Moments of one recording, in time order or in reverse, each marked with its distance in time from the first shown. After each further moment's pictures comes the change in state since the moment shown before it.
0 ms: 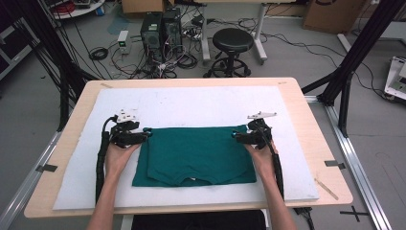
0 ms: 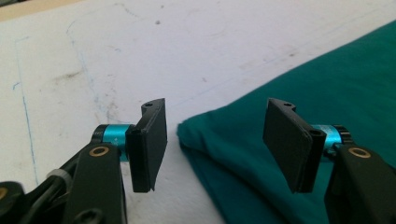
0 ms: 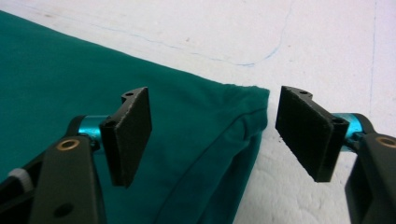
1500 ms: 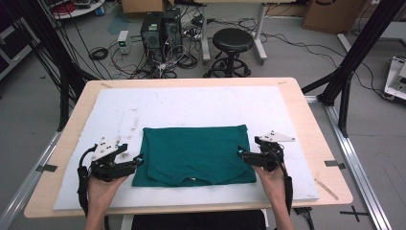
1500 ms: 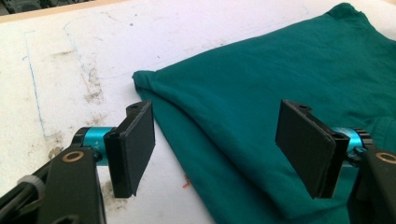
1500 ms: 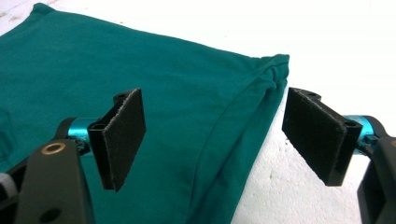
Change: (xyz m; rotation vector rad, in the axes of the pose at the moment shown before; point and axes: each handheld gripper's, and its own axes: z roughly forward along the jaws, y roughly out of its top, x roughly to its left) left arm -0.041 -0.046 -0.087 -0.107 -0.038 -0.021; right arm 0.017 -0.049 -0.056 -0.142 0.069 -0.013
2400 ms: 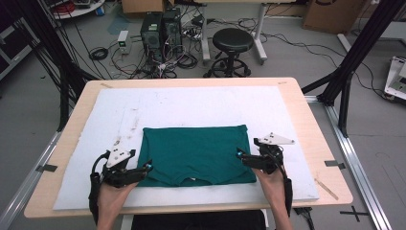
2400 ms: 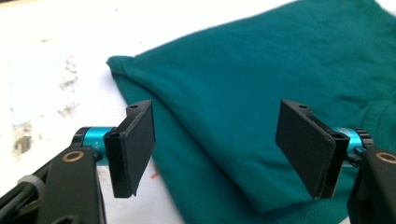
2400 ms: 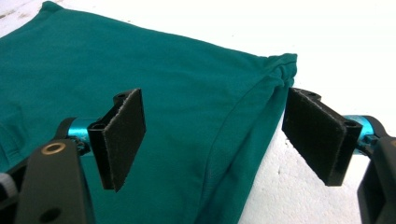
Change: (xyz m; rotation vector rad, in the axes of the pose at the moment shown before) left arm -0.031 -0.010 0.014 0.055 0.038 0.031; right arm 0.007 -0.002 -0.003 -0.006 0.007 -0.013
